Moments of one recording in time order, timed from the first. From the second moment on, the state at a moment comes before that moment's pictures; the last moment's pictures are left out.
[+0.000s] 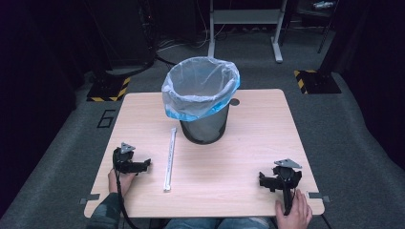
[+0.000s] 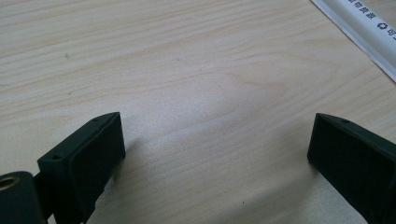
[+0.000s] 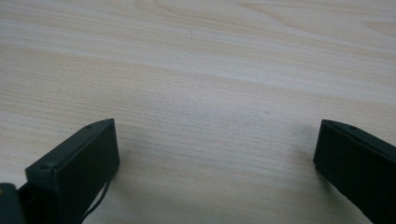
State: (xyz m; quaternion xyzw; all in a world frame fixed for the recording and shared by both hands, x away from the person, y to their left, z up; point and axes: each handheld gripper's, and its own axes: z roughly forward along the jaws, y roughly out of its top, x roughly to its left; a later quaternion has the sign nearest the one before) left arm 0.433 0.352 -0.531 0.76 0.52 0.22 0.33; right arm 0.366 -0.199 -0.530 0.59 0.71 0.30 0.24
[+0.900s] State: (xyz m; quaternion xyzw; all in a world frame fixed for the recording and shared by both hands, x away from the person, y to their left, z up) left arm 0.431 0.355 -0.526 0.71 0.57 0.24 0.34; right arm 0.366 -0.199 -0.530 0.59 0.71 0.30 0.24
